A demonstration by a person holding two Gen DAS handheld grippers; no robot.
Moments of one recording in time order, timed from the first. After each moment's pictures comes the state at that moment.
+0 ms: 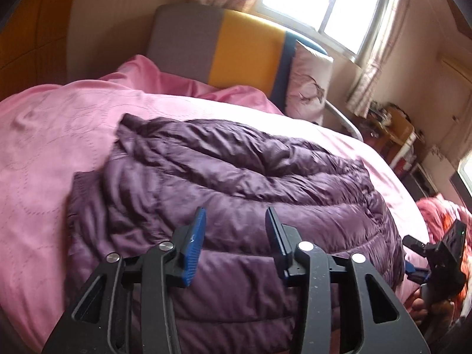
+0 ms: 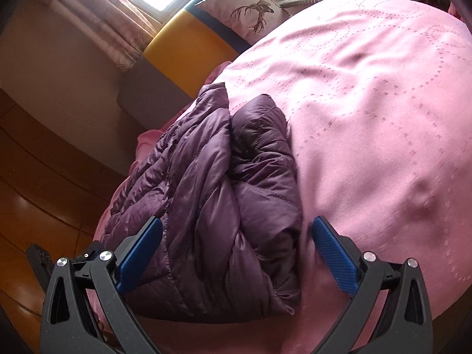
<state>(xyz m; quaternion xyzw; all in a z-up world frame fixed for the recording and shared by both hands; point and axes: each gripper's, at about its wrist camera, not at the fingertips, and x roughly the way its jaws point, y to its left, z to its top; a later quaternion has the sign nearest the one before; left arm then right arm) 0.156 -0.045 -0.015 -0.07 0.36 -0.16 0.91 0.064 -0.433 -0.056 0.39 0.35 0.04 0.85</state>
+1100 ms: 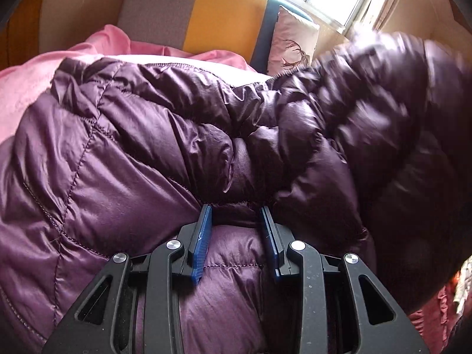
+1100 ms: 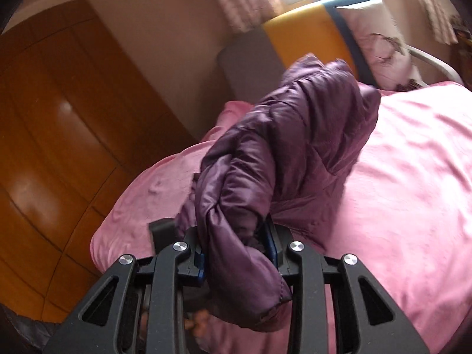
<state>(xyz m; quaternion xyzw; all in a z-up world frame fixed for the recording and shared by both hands) 0.185 -0.082 -0.072 -0.08 0.42 -0.21 0.88 0.116 -0.263 0.082 0.21 0.32 0.23 0.89</state>
